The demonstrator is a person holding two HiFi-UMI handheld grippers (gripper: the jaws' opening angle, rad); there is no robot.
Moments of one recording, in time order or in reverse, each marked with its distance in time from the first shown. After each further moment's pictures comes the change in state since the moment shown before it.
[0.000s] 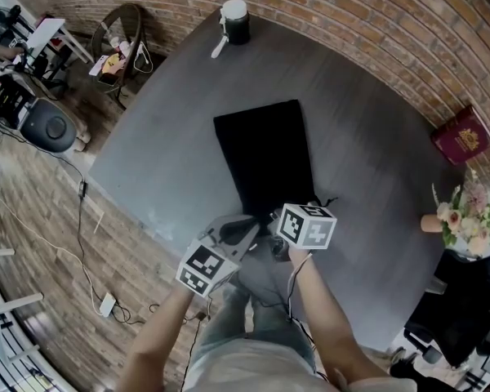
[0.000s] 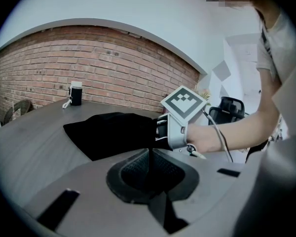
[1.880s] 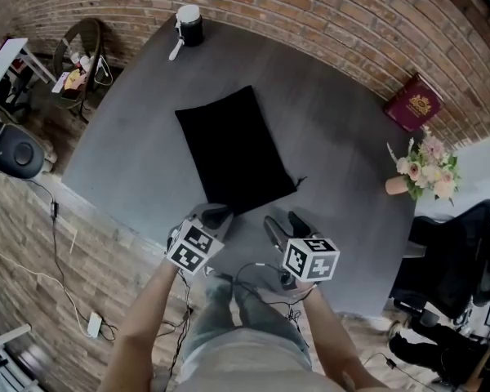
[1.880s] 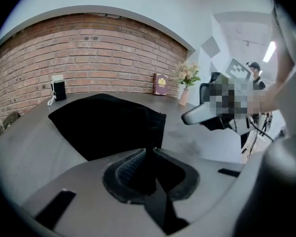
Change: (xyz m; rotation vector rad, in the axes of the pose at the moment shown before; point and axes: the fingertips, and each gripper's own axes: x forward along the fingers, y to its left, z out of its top) left arm 0.014 -0.019 -0.055 0.169 0.218 -0.068; right arm -0.152 -0.032 -0.069 -0.054 -0.002 -0.220
